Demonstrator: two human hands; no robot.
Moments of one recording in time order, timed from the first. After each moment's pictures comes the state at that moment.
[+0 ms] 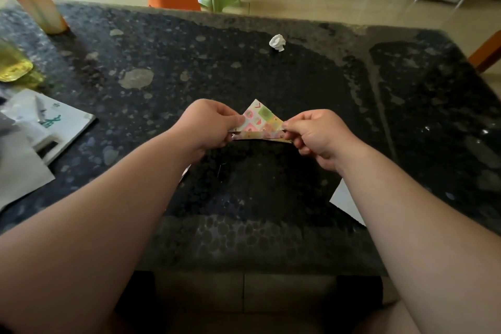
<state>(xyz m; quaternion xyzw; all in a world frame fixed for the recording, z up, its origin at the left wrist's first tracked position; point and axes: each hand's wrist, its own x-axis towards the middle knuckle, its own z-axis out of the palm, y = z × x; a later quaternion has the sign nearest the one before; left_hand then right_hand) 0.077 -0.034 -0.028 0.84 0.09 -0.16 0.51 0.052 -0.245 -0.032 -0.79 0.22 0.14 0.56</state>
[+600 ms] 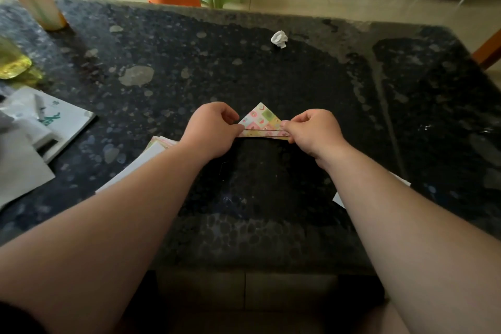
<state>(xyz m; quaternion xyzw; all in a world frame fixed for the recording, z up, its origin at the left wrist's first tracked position) 0.077 -0.035 -0.054 0.92 0.03 -0.06 0.39 0.061 -0.234 -0.048 -0.86 0.24 0.07 0.44</state>
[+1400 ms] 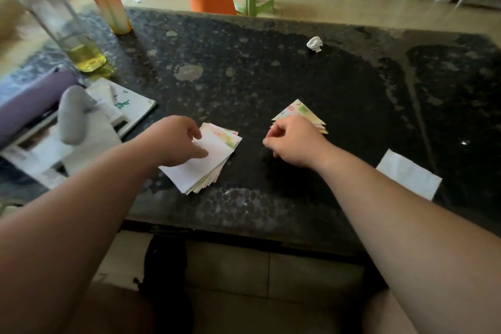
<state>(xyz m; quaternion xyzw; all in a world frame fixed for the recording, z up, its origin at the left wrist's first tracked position) 0.018 0.100 -0.018 0.97 0.04 -0.17 0.16 0.017 -0.154 -0.031 -0.92 -0.01 0.15 0.36</state>
